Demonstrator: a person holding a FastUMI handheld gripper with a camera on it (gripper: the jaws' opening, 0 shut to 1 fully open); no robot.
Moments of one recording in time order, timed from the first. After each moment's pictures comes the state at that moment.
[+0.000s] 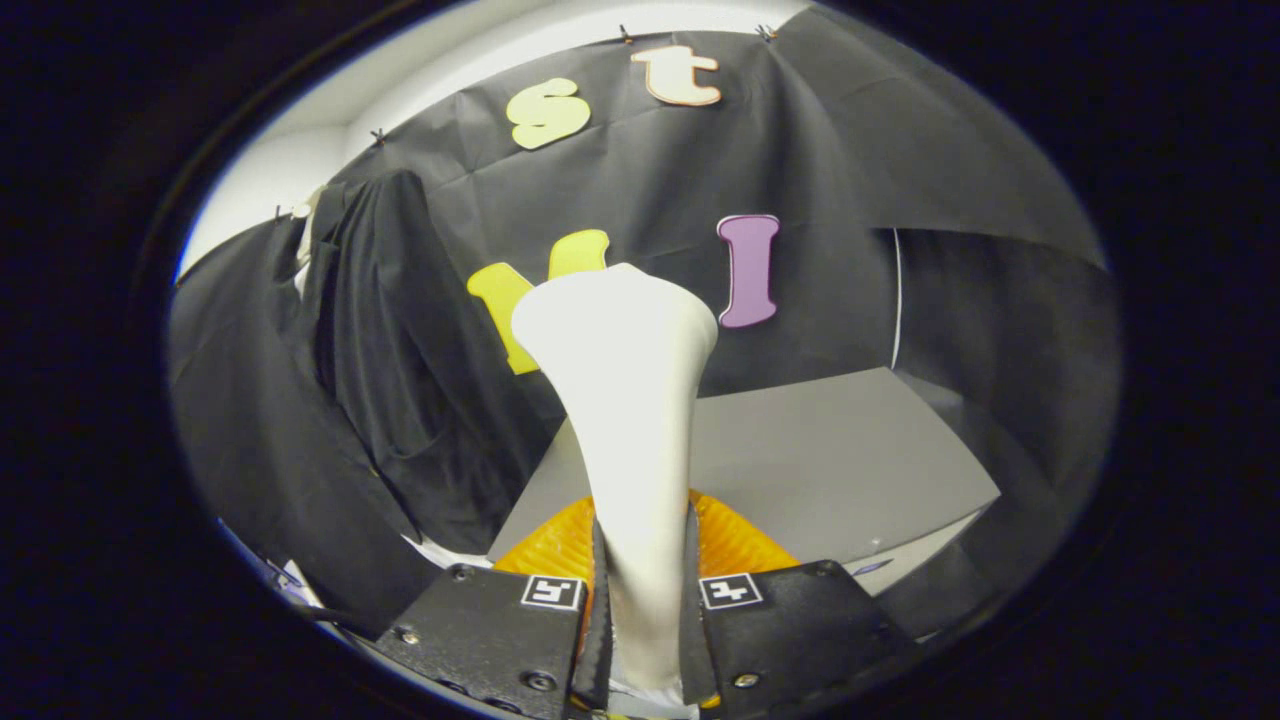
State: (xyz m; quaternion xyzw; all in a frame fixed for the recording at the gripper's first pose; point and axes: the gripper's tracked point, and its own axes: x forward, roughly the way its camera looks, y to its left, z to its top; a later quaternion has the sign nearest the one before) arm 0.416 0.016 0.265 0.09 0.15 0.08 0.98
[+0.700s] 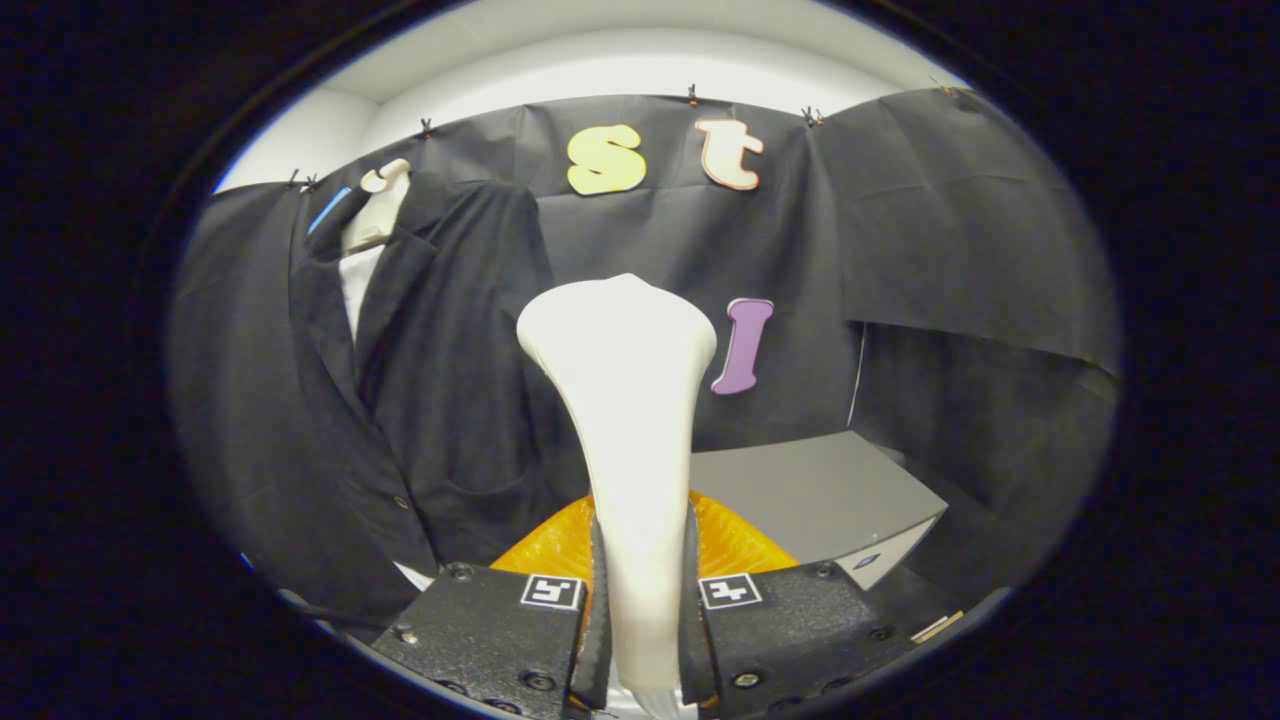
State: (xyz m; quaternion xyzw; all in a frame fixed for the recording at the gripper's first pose) arm 0.351 0.165 0.330 0.03 0.06 -0.01 1.00
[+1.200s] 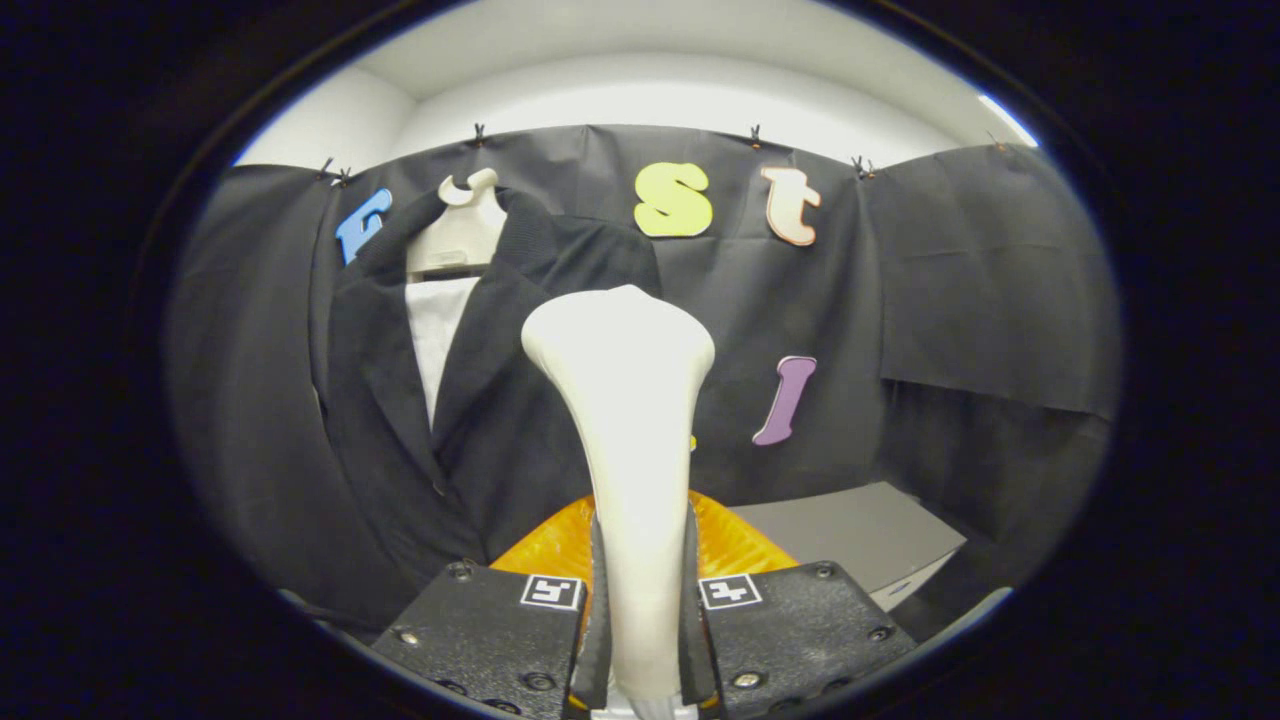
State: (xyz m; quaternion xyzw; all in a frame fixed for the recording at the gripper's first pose) arm 0.374 0.289 0.389 0.00 0.01 -0.01 1.00
